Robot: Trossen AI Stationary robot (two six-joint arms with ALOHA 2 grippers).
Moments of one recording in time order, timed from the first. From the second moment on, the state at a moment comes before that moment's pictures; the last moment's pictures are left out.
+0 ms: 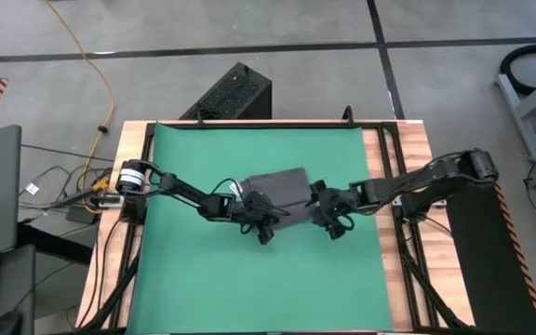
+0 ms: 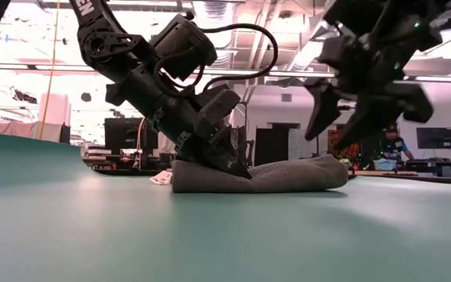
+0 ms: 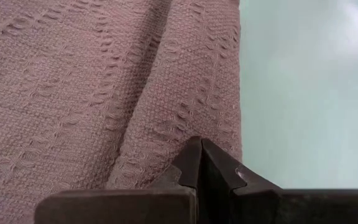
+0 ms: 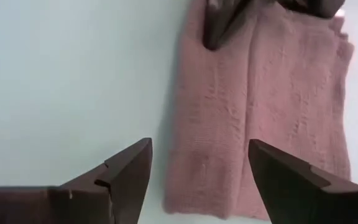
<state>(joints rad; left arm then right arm) -0.06 1.95 0.88 0.34 -0.12 -0.50 0.11 1.31 0.68 -0.22 0.12 -0.44</state>
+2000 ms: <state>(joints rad) -0.14 1.75 0.68 0.34 -0.40 -0.59 0.02 1.59 0.81 -0.39 0.04 -0.28</state>
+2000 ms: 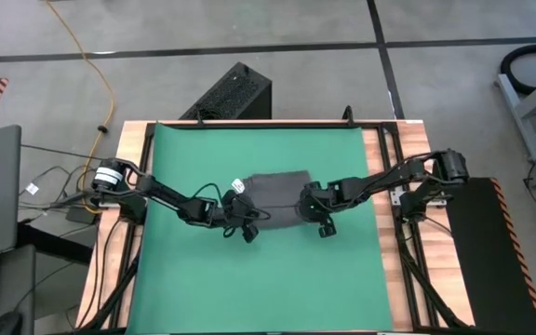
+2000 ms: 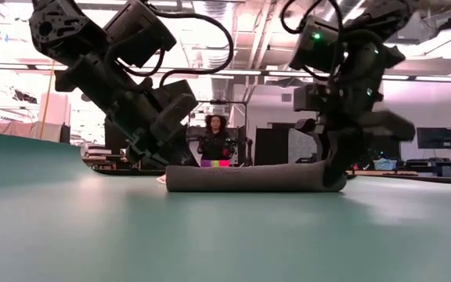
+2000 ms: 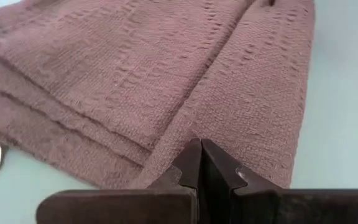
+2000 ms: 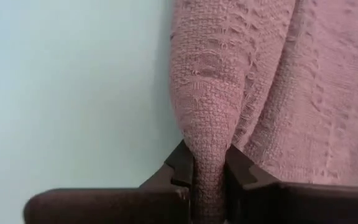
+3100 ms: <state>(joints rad) -0.14 1.75 0.68 0.34 0.00 -0.63 -0.31 1.73 0.98 -0.62 -0.49 0.00</state>
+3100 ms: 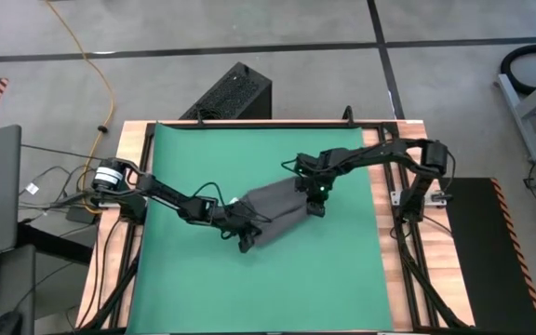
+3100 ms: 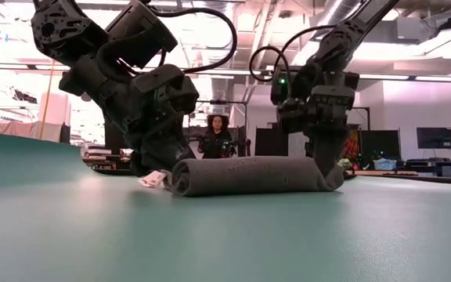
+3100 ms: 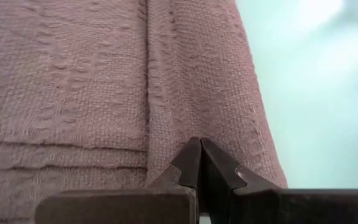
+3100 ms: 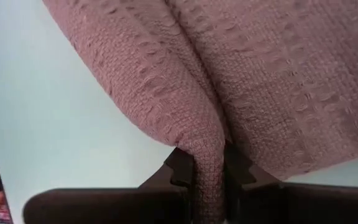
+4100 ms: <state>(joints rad) -0.12 1.74 0.69 0.38 0.27 -0.73 -0.43 1.83 1.04 -0.65 -0.64 0.24</state>
